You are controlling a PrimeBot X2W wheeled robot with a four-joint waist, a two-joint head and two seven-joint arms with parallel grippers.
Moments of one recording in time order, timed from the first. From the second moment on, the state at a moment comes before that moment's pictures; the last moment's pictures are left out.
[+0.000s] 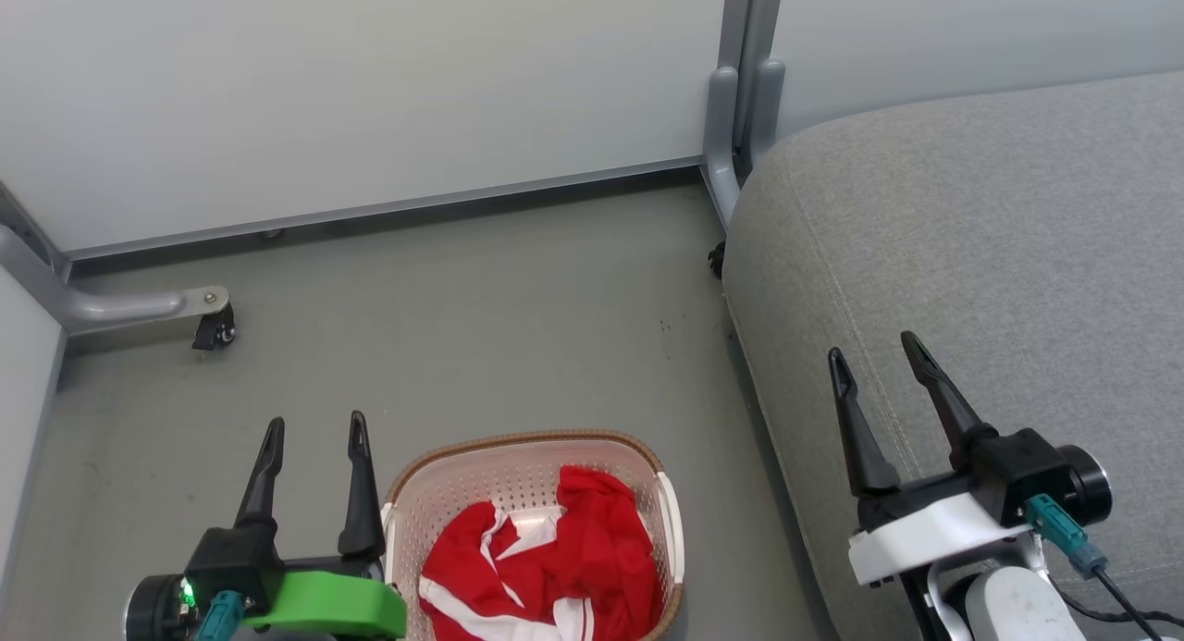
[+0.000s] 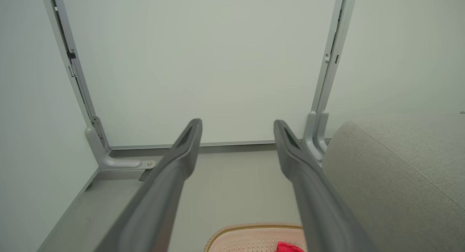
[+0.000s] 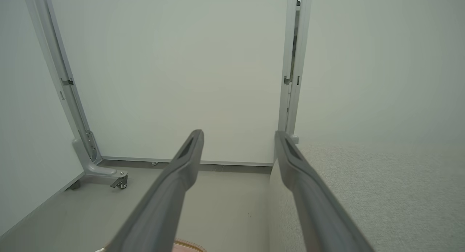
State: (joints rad) left arm 0.03 0.05 -0.10 0.09 -0.18 0.03 -0.25; right arm -0.04 -0.05 0.10 0.06 0.06 0.13 -0.25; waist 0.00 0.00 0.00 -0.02
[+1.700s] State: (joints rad) left arm -0.65 0.30 -0.55 0.83 0.20 -0.13 -0.26; right arm -0.31 -0.05 0.11 -0.10 0.06 0.13 -0.26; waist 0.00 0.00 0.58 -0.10
